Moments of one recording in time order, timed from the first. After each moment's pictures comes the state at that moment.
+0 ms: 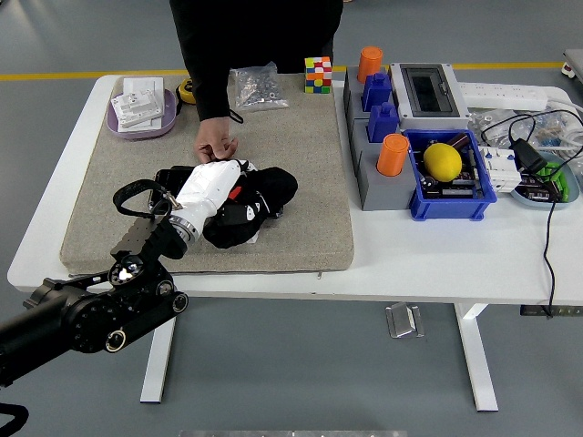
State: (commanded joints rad) left arm -0.68 0.21 -0.46 -1.01 1.73 0.48 0.23; right arm 0.12 -0.33 0.95 0.18 -0.79 0.08 -0.27
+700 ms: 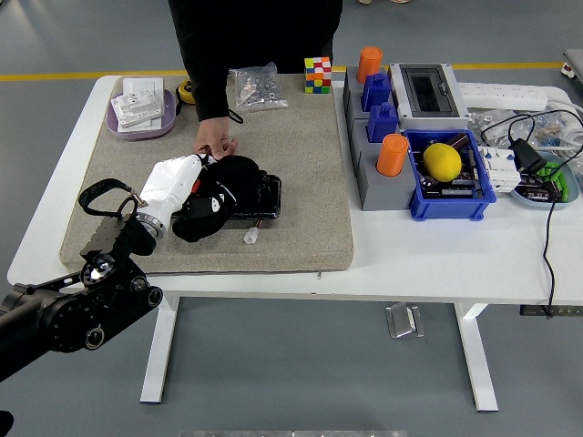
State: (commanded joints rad) left arm -0.62 0.26 -0.56 -0.97 1.78 0.47 0.25; right arm 0.11 -0.32 0.97 0.18 -0.80 0.08 -0.27
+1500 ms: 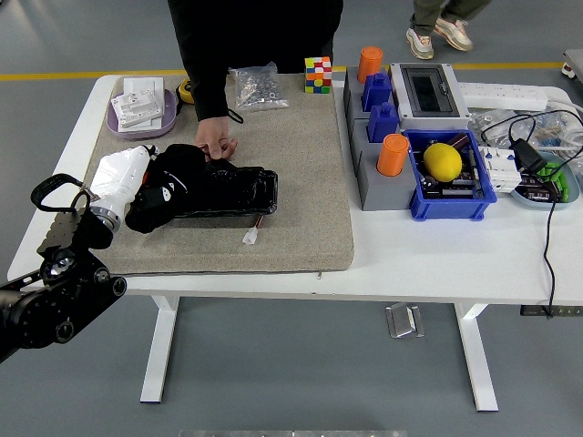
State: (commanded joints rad) left arm -0.58 0.32 -0.70 -0.93 1.85 0.47 0.25; right arm 0.10 -0.32 0.99 0.18 -0.81 0.08 -0.27
